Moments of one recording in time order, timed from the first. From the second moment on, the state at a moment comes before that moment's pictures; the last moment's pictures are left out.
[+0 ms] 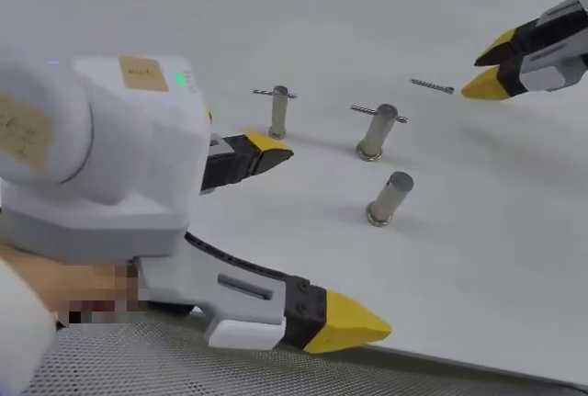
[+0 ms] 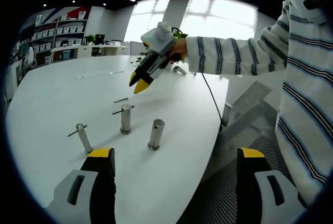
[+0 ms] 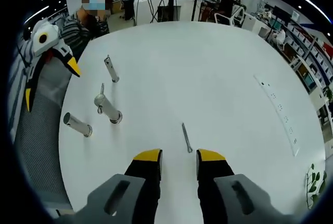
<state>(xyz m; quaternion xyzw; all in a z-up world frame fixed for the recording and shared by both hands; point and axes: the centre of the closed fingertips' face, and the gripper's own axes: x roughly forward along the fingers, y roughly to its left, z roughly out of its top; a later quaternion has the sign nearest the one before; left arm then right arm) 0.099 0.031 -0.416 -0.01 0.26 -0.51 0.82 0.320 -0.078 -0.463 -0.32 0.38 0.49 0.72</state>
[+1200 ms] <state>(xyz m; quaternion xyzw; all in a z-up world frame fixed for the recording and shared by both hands) 0.093 0.022 -0.415 -0.01 0.26 -0.52 0.81 0.316 -0.066 -0.490 -0.38 0.42 0.51 0.65</state>
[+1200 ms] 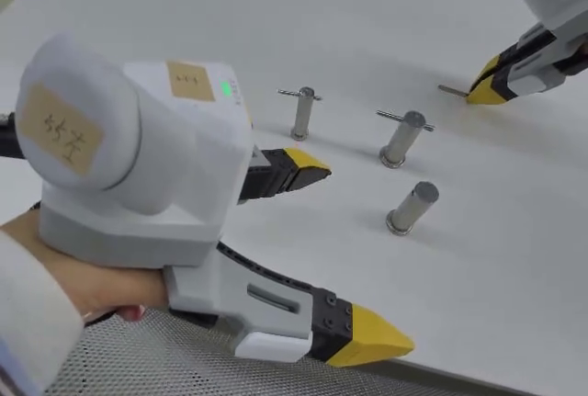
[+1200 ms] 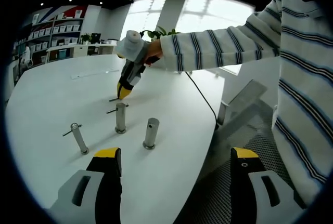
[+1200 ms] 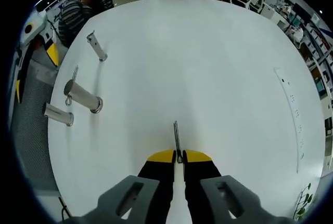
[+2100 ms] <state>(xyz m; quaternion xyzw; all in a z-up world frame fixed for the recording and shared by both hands) 0.098 0.036 -0.419 0.00 0.27 -0.51 0.81 0.316 -0.065 -0.487 -0.42 0.38 0.52 0.64</state>
